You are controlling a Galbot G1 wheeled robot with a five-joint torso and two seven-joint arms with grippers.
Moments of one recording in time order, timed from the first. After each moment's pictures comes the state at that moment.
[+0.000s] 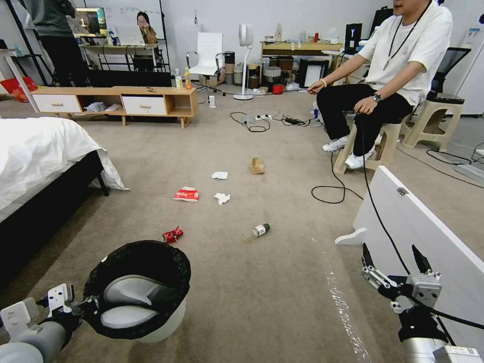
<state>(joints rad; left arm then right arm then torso) 1.59 -1.12 -0.95 -2.17 -1.11 0.74 -0.42 -1.70 1.48 0.75 2.31 0.12 0.07 0.02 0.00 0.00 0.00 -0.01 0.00</state>
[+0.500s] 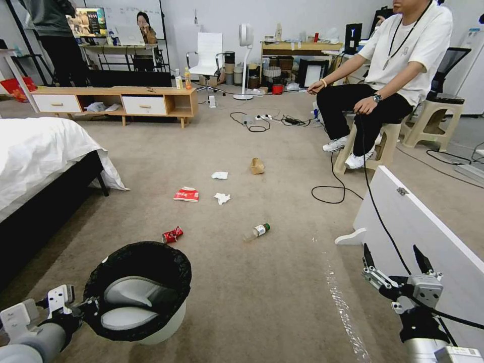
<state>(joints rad) 1.59 -1.12 -0.95 -2.18 -1.11 0.74 -0.42 -1.71 1.48 0.76 2.31 0.12 0.07 0.02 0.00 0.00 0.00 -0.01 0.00</state>
